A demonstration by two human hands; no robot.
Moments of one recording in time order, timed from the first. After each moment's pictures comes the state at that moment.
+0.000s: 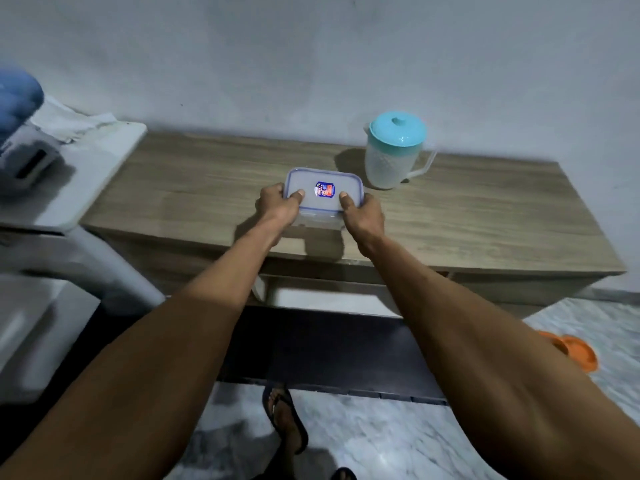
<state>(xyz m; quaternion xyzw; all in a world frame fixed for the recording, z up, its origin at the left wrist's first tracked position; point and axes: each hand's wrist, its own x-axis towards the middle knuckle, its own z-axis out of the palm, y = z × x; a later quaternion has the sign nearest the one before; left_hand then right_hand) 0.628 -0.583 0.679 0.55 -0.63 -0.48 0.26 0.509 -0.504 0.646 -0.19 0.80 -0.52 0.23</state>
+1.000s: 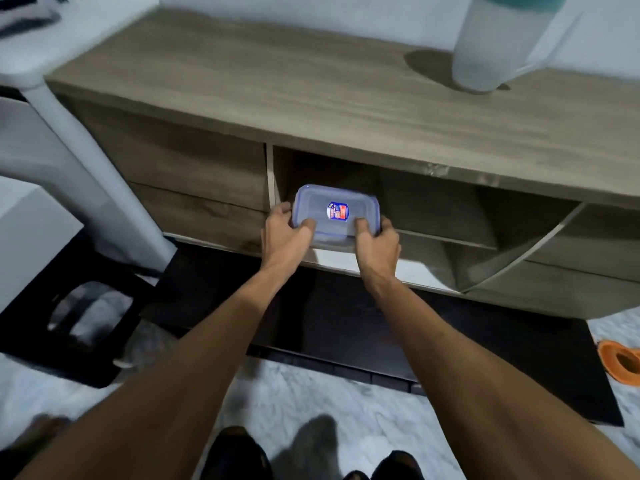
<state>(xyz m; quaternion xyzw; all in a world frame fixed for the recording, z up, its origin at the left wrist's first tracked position) 0.726 -0.537 0.423 0.55 -0.59 -0.51 0.31 0.614 -0.466 0.410 -0.16 0.79 -0.55 0.23</state>
